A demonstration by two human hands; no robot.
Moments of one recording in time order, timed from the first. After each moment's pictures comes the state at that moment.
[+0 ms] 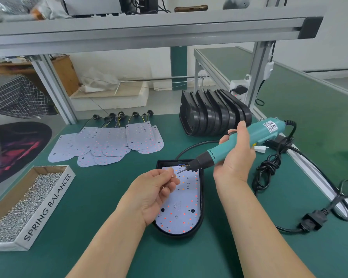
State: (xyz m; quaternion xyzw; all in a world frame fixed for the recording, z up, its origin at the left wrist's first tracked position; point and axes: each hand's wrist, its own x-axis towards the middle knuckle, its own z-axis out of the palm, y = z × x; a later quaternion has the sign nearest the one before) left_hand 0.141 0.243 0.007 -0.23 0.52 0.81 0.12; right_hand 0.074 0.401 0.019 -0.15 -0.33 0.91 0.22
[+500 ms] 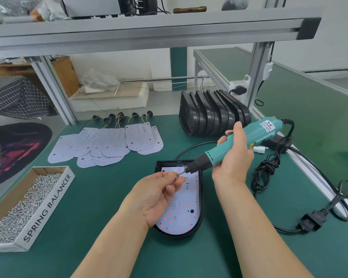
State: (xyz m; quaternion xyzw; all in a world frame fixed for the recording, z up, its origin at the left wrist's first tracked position) left_hand 0.144 0.249 0.007 -0.23 0.44 0.86 0.13; right_hand 0.074 0.399 0.017 -0.14 -0.33 0.90 0.22
